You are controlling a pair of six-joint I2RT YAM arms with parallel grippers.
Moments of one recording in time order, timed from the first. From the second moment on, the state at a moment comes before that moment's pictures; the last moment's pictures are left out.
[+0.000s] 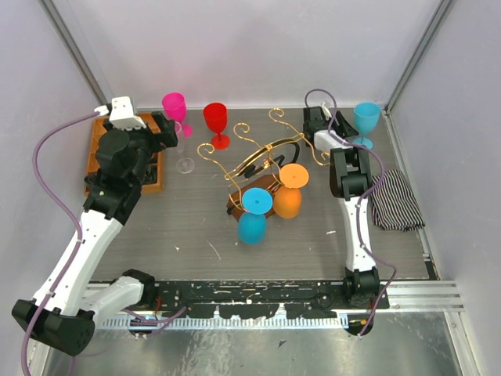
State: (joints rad) left arm -0.35 1.00 1.09 -0.09 -0.31 -0.20; right arm 0.15 2.58 1.99 -0.15 1.11 -0.54
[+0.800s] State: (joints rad) left arm -0.35 1.00 1.09 -0.10 -0.29 -0.21; right arm 0.16 2.53 2.13 -0.50 0.77 -0.22
